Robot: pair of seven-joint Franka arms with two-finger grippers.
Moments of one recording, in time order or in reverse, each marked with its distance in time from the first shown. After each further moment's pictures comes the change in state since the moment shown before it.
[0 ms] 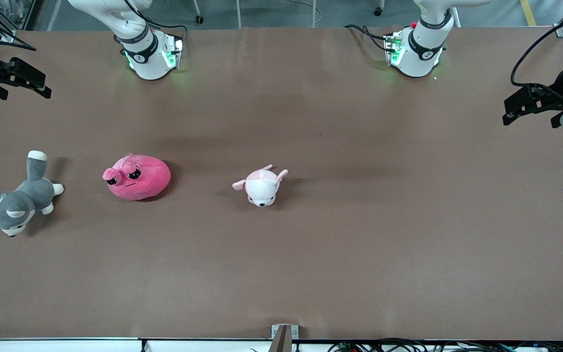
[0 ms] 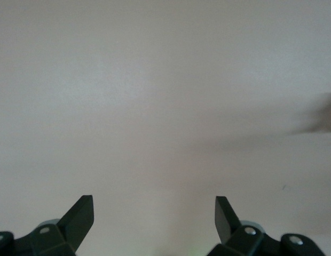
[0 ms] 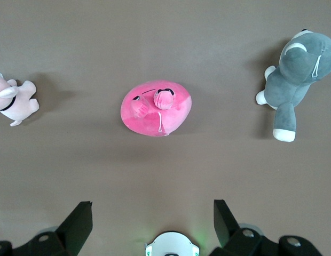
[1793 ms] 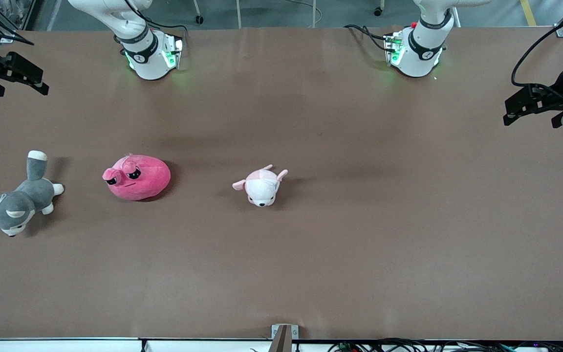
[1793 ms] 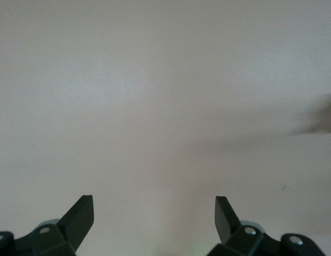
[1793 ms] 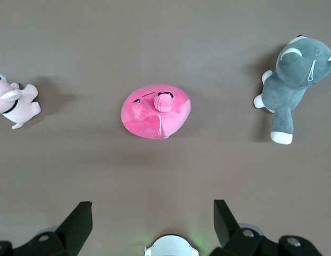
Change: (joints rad) left arm -0.002 0.000 0.005 0.001 -0.001 0.000 -0.002; right arm 0.000 -0.021 0.002 -0.007 -0.004 0.010 0.000
